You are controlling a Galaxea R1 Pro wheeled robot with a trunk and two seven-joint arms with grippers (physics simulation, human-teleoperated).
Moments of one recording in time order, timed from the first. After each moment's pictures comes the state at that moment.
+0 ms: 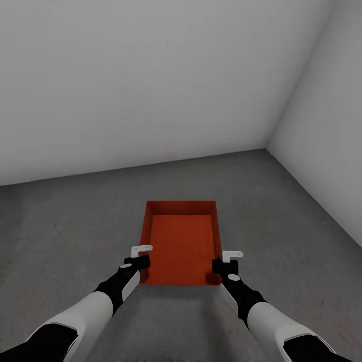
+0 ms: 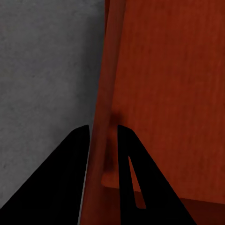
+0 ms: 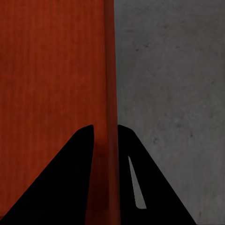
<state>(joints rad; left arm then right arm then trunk) -0.82 -0.09 -0.19 -0.31 0.28 0.06 0.19 -0.76 0.11 0.16 -0.30 -0.10 -0.10 -0.24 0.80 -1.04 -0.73</state>
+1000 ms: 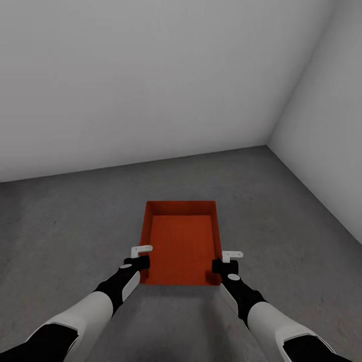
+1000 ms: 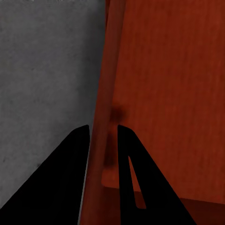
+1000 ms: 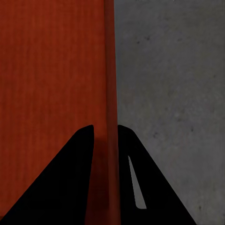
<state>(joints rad) -0.82 -0.09 -0.19 -0.30 0.28 0.06 0.19 -0.76 0.11 0.15 -0.30 -0.10 -0.10 -0.24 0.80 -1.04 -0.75</state>
